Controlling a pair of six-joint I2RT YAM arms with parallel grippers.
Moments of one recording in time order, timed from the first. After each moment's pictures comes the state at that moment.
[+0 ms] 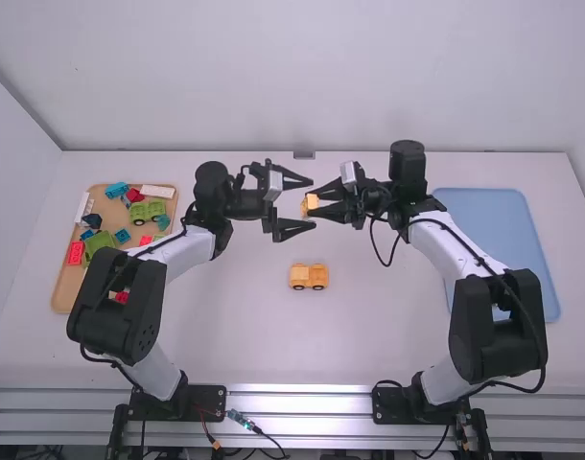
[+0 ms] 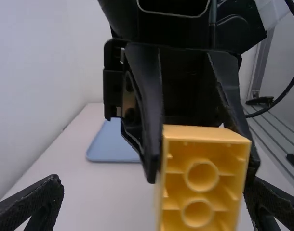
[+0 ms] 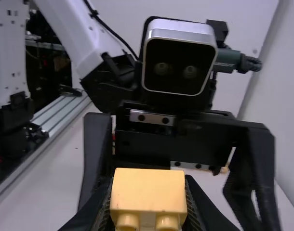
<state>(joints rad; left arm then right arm) -0.23 1.73 0.94 0.78 1.24 0.04 0.20 1.67 1.10 0.16 -1.47 -0.54</state>
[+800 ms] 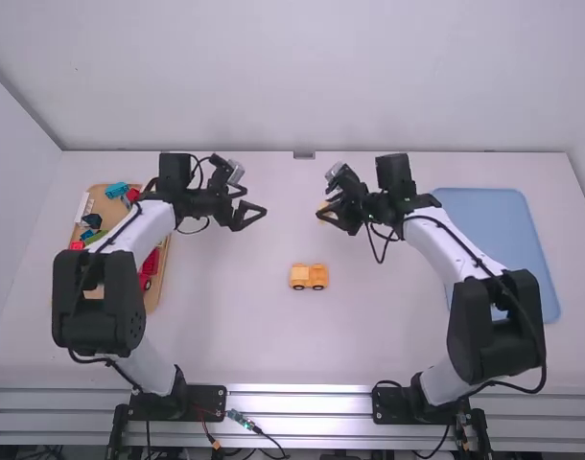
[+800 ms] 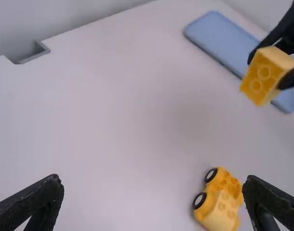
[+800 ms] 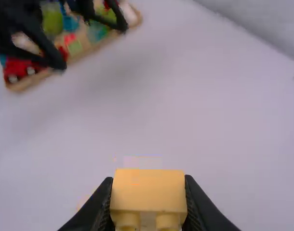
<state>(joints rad) 0.03 1.73 1.16 -0.32 0.91 0.46 0.26 1.67 1.19 -0.46 -0.69 -0.50</state>
